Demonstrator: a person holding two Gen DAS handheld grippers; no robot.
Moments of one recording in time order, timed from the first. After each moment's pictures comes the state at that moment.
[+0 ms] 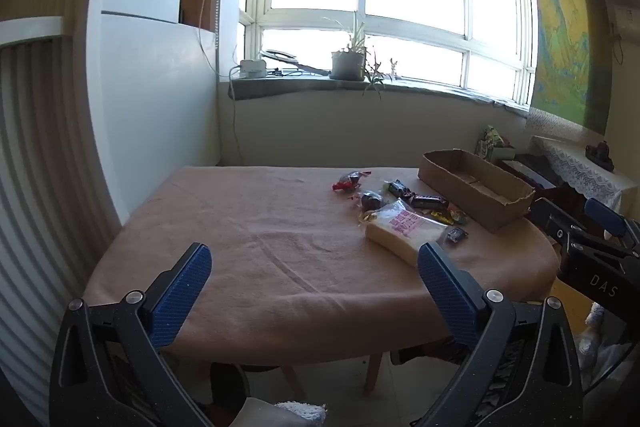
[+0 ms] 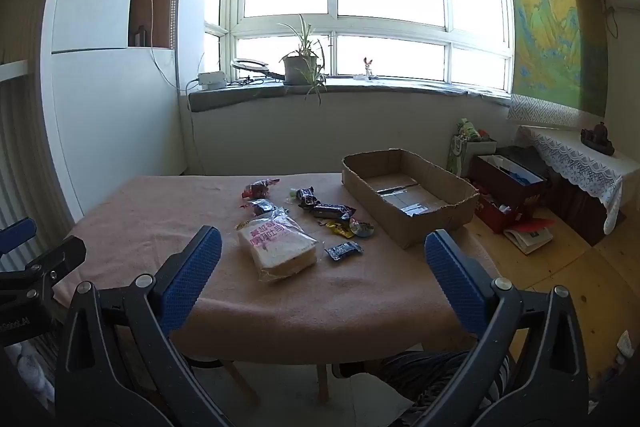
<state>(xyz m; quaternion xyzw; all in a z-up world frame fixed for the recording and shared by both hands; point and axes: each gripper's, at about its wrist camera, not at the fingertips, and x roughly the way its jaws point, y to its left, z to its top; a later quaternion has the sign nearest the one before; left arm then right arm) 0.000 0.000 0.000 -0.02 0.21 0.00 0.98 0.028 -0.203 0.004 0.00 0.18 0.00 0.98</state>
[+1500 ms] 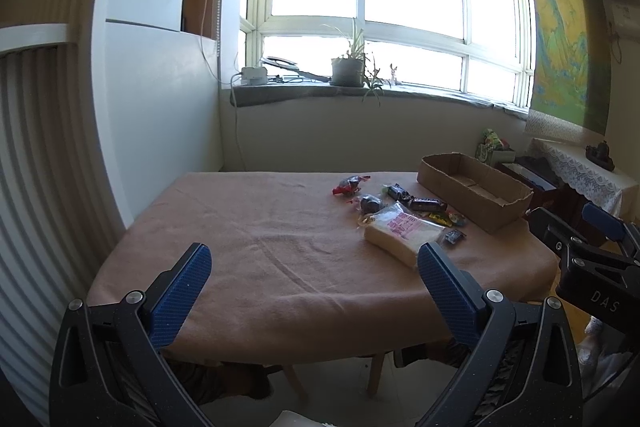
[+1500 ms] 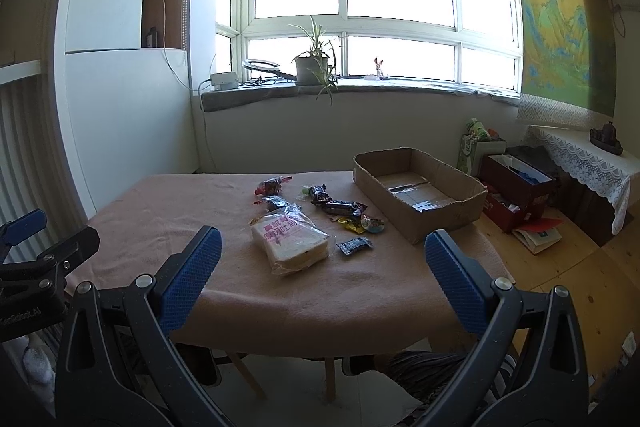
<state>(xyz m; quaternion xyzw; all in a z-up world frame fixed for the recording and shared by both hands) -0.010 -0.007 -0.002 -0.02 0.20 0.01 0.98 0.016 -0.201 0.002 0.01 0.18 0.02 0.98</state>
